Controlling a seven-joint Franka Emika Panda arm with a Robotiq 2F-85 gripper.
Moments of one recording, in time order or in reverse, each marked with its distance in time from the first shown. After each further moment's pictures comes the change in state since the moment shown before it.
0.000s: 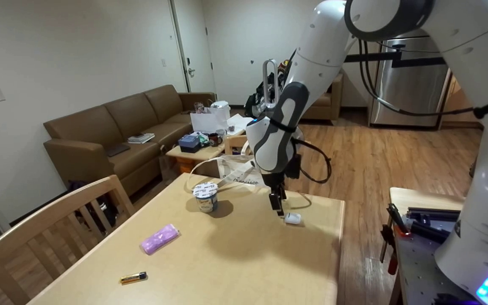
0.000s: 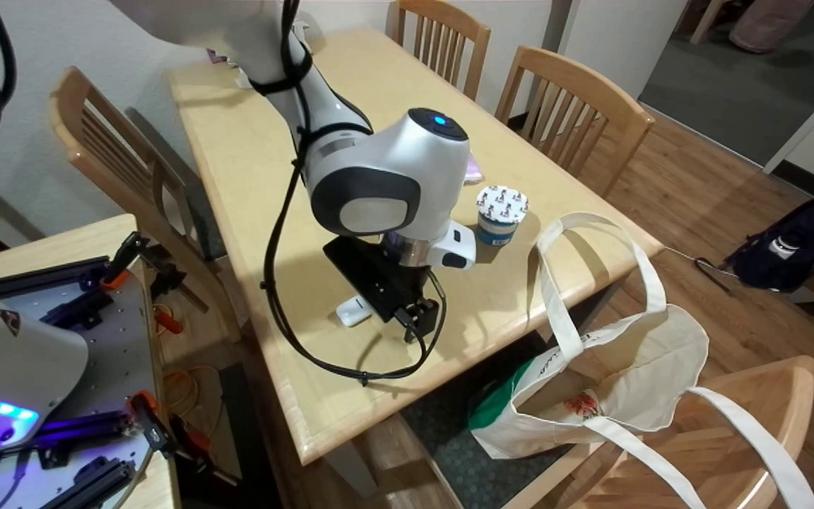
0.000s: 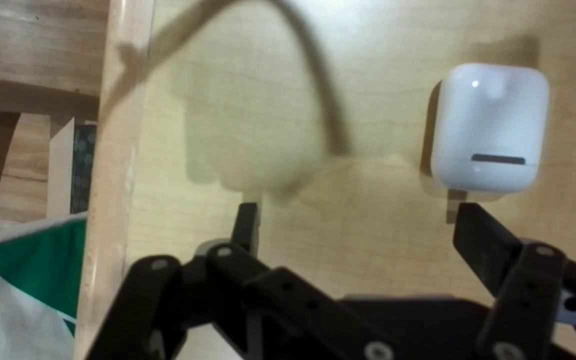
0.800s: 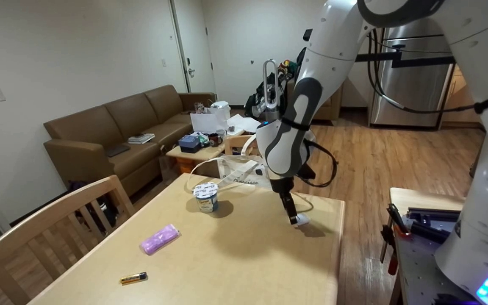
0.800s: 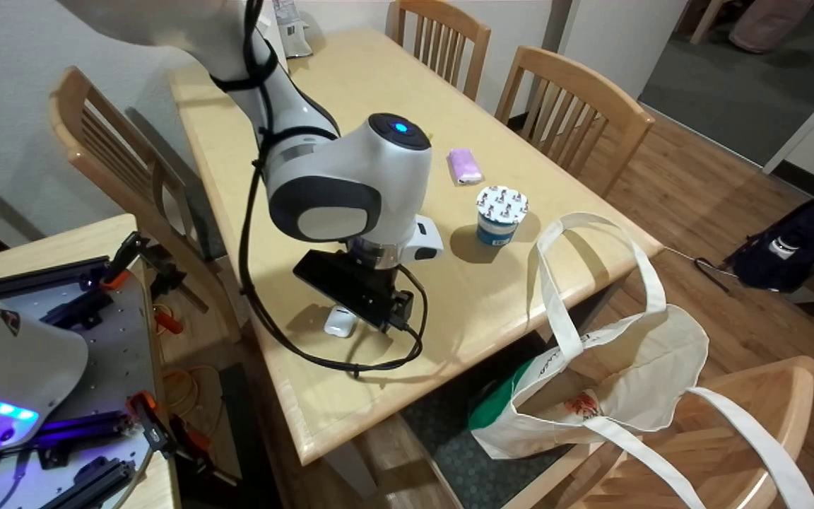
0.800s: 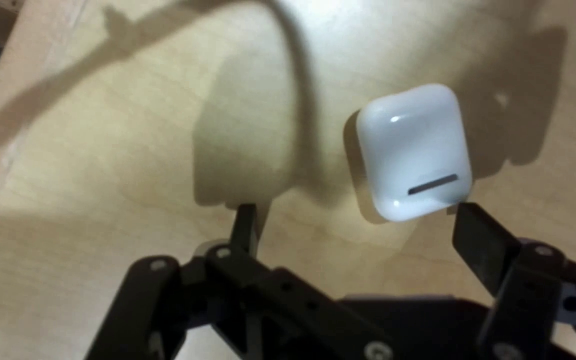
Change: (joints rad) arm -0.099 -0.070 0.116 -0.148 -0.004 0.064 -0.326
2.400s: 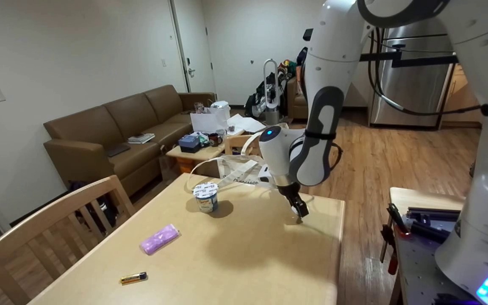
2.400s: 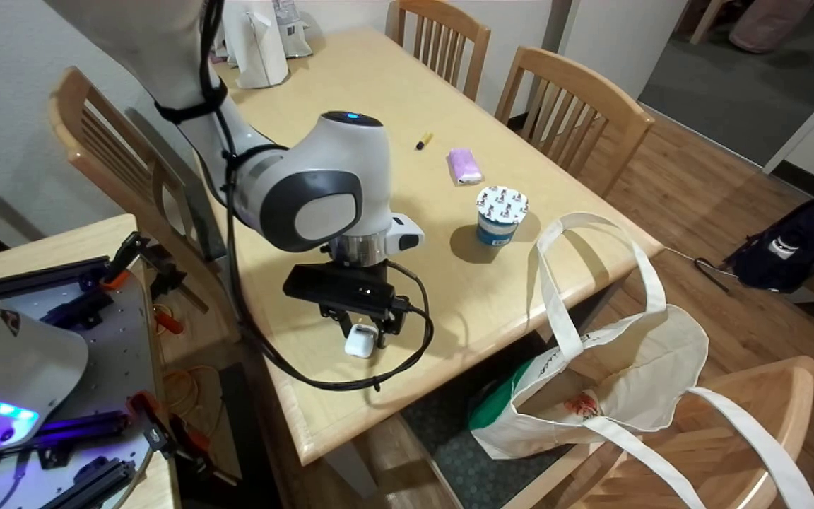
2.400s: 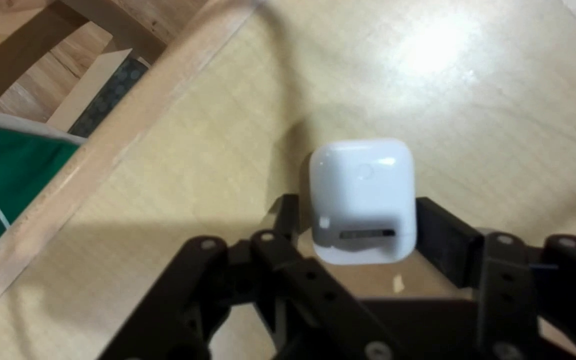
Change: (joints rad) arm 0.173 -0.016 -0.184 -0.079 -0.445 0.117 0.190
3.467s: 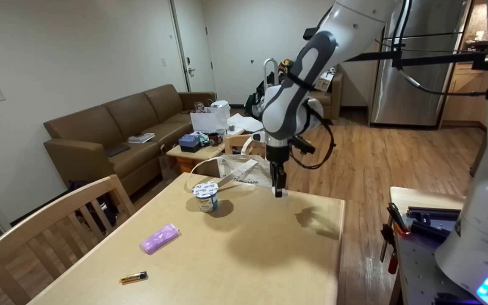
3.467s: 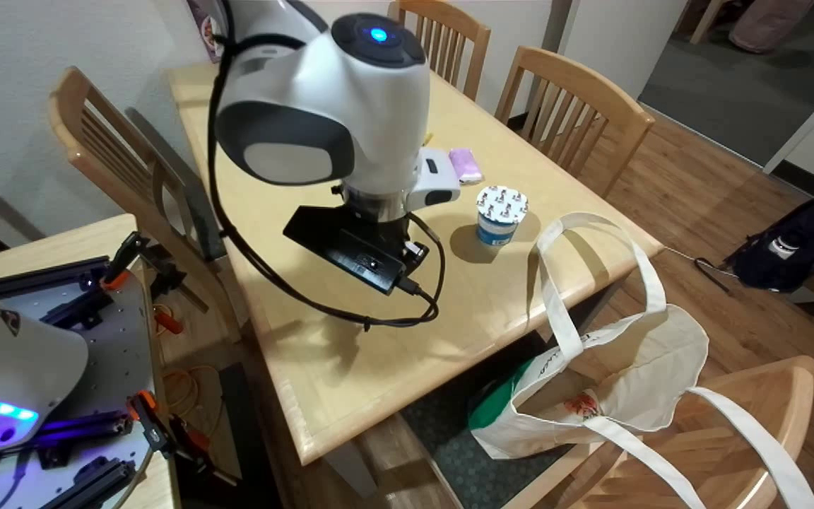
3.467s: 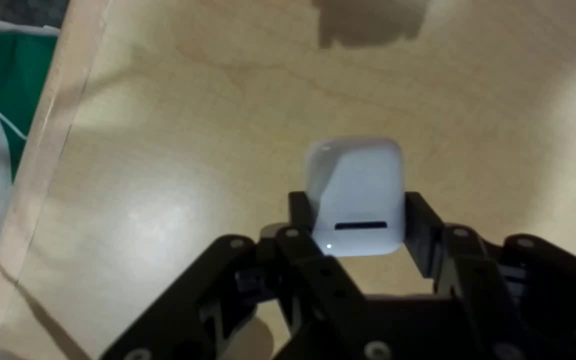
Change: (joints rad) arm -0.338 -0.245 0.337 -0.003 0.735 -0.111 -0.458
